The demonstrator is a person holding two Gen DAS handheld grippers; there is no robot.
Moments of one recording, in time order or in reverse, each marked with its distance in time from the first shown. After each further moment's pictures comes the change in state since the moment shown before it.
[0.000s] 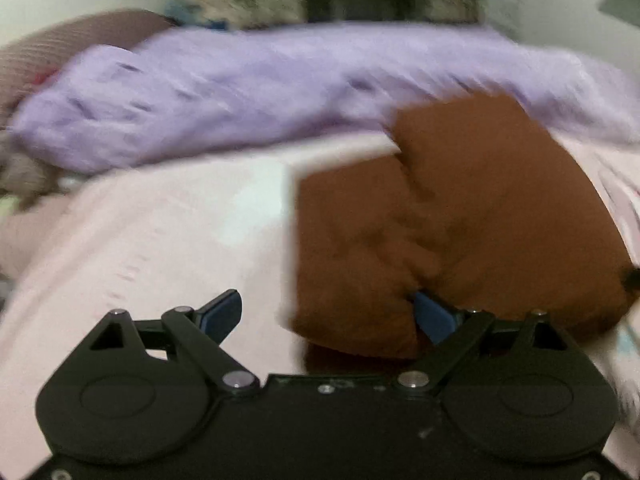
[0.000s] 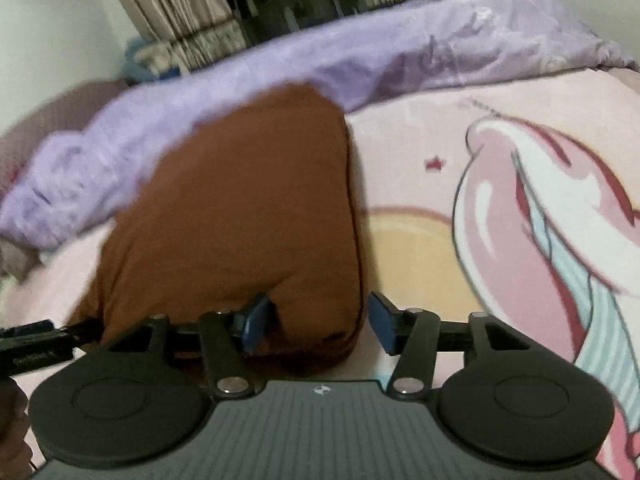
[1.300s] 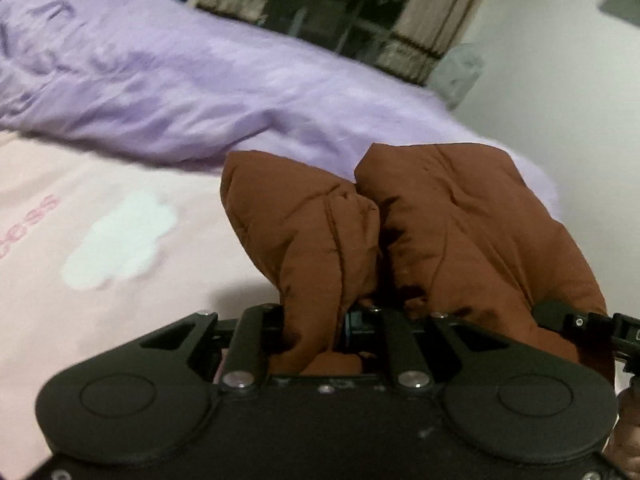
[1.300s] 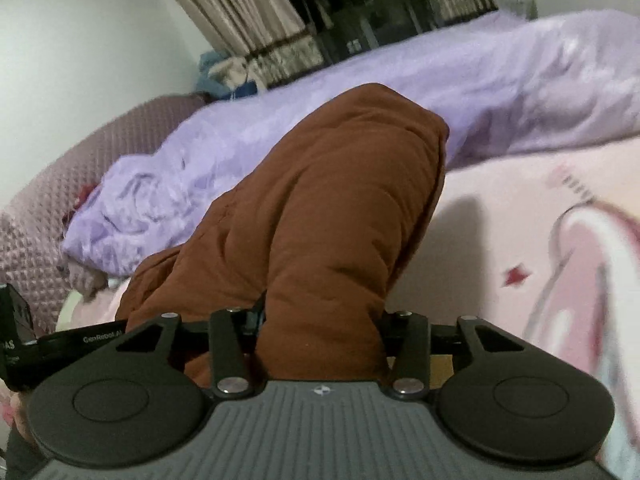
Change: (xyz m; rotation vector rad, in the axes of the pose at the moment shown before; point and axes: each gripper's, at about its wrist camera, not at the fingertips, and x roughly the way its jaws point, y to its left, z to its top) left arm 0.048 -0.028 0.065 -0.252 -0.021 -0.464; right arm 0.023 -0.013 0.101 -0.062 -0.012 0.245
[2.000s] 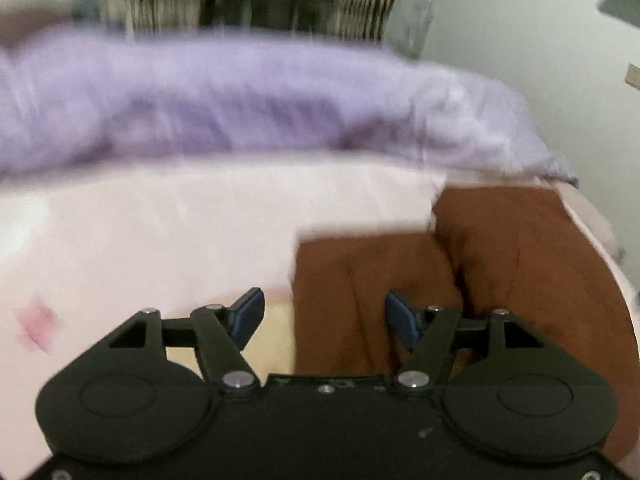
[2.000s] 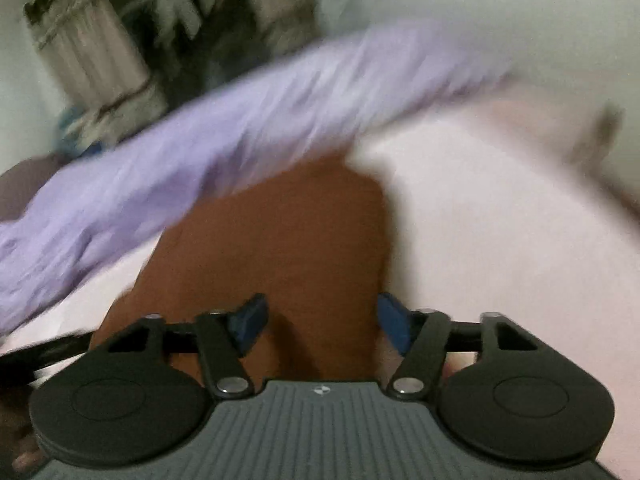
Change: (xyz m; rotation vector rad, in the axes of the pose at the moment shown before) left arm 0.052 -0.182 -0.077 0.275 -0.003 0.092; right arm -0.154 -0.148 -0.040 0.142 -0.203 -0.501
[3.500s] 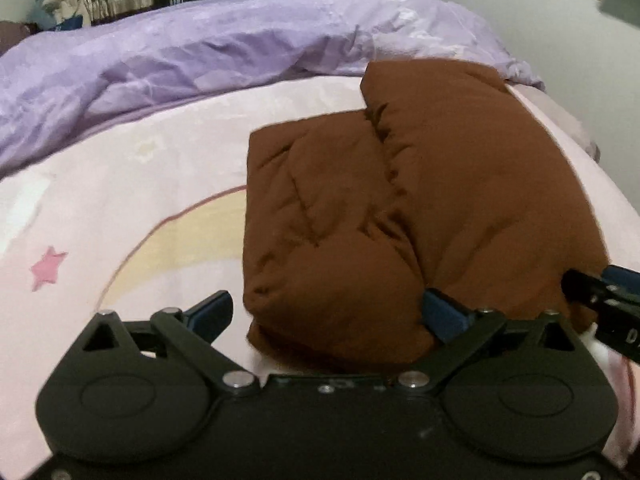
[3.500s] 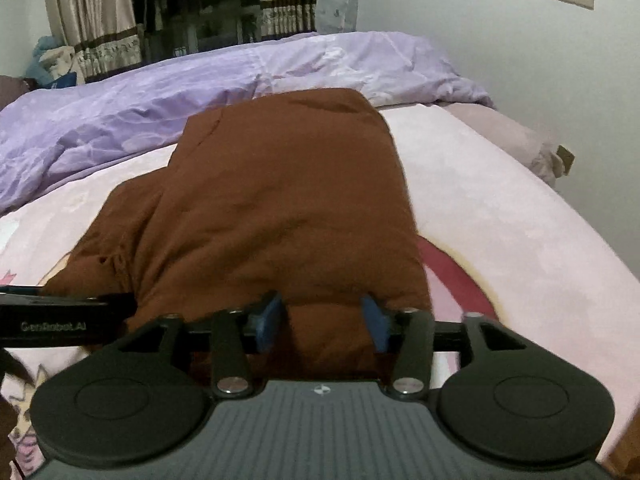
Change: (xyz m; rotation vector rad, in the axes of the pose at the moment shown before) left arm -0.035 -0.026 -0.054 0.126 0.223 -0.056; right arm -0.013 0.091 -0.093 -0.181 0.112 -0.163
